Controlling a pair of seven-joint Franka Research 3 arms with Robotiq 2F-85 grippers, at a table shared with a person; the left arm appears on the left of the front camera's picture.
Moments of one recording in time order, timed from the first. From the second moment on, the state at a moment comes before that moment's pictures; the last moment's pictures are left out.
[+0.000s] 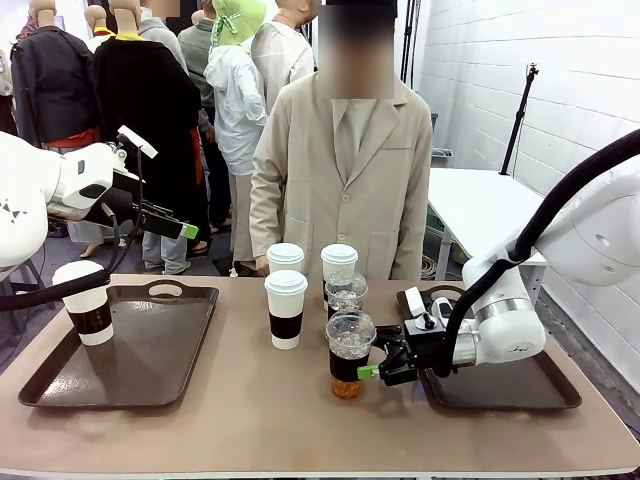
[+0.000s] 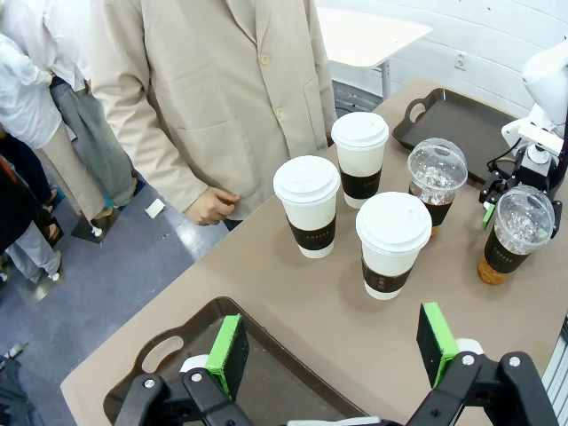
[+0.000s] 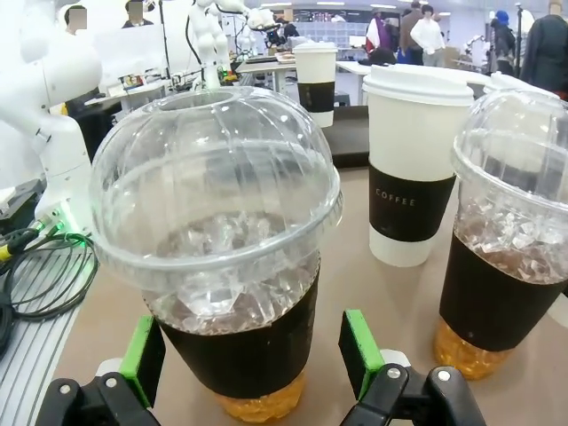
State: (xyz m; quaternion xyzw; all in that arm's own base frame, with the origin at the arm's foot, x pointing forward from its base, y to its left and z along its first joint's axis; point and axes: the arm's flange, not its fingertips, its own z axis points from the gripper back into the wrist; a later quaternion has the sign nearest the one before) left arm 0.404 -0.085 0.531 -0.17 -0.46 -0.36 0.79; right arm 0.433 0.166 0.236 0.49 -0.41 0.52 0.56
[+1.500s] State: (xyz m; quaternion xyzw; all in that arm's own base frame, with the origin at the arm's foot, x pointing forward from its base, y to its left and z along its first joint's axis) left arm 0.404 -0.085 0.531 -0.17 -0.46 -0.36 0.79; right arm 0.439 0.188 0.232 0.52 -0.39 0.52 0.55
